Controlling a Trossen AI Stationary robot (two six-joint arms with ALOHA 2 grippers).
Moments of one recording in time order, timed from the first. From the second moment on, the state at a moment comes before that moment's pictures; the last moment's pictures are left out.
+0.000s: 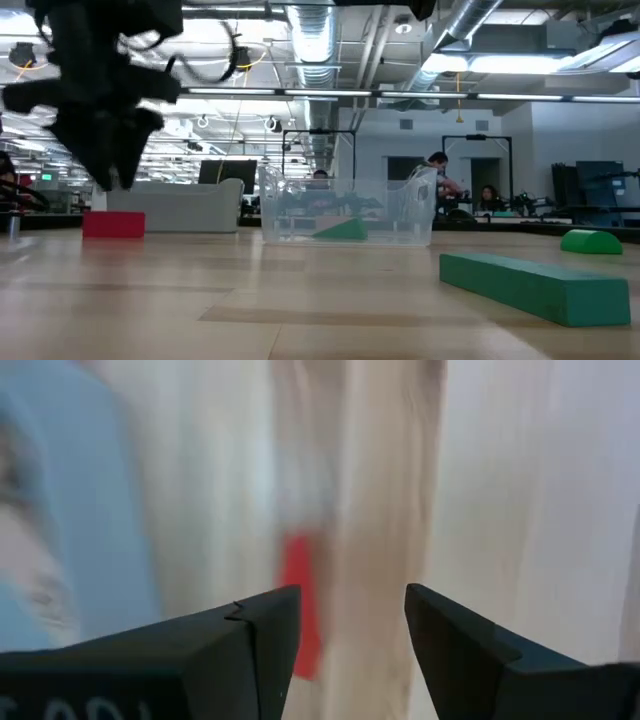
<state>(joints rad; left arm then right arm) -0.18 1.24 0.71 -0.84 -0.18 -0.23 0.45 1.59 1.18 -0.08 0.50 0.33</state>
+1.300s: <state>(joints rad) -0.09 1.21 0.84 -0.79 -0.23 -0.12 0.45 1.59 1.18 -0.10 0.52 0.38</state>
